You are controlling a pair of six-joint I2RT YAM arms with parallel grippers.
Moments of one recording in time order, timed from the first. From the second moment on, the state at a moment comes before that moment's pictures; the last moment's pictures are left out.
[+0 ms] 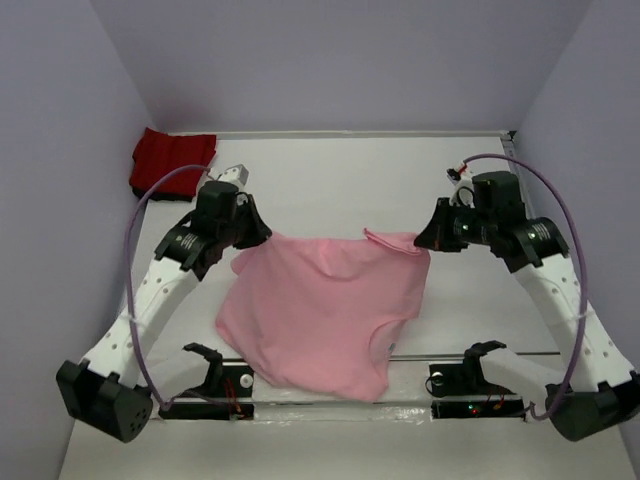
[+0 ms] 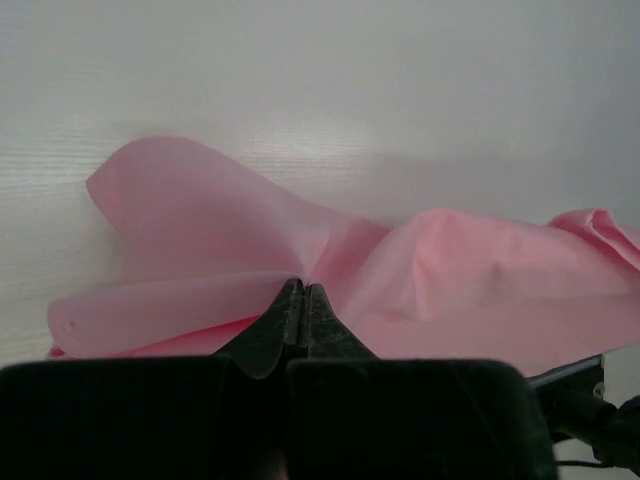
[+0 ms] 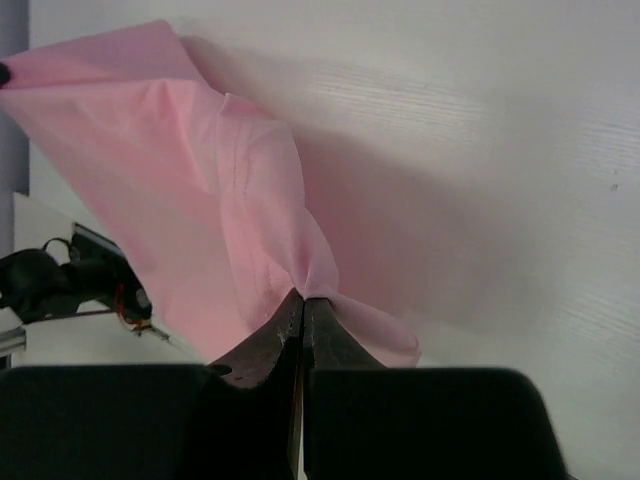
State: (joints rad) left arm -0.39 0.98 1.03 -0.68 0.08 -0.55; right arm 0.30 0.99 1.24 -0.96 -0.39 0.38
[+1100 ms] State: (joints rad) left arm -0.41 2.16 1.97 -0.67 0.16 -0.56; right arm 0.19 1.90 1.74 -0.96 0.09 0.41
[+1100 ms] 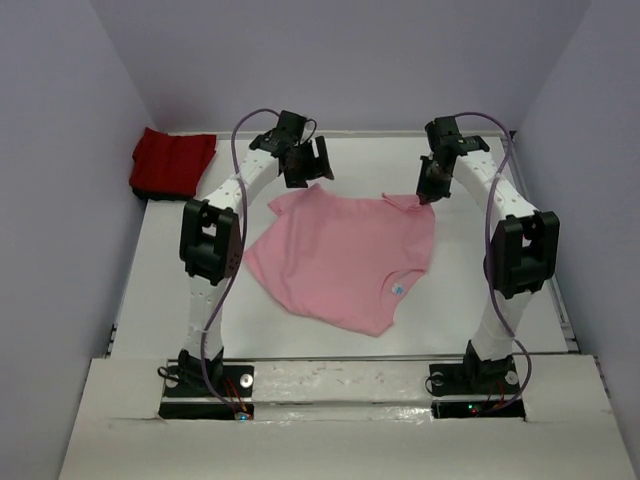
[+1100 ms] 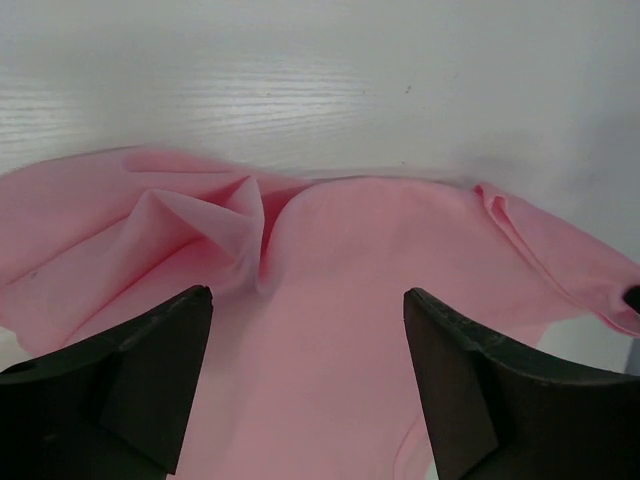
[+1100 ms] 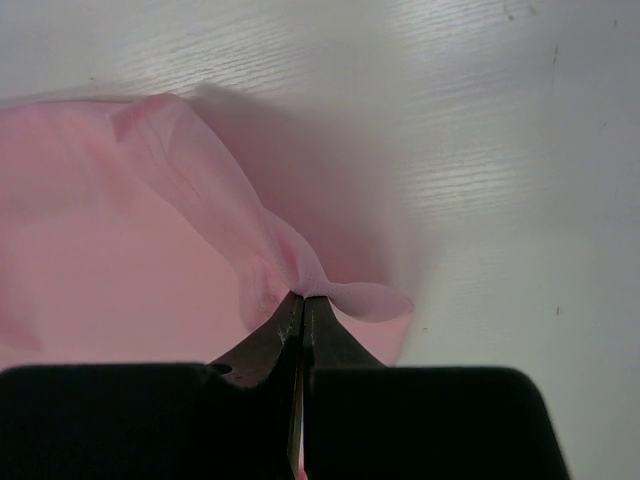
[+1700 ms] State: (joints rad) left arm -0.03 2.00 1.55 -0.28 0.51 -0.85; right arm 0.17 1.92 1.65 -0.95 0.03 0.42
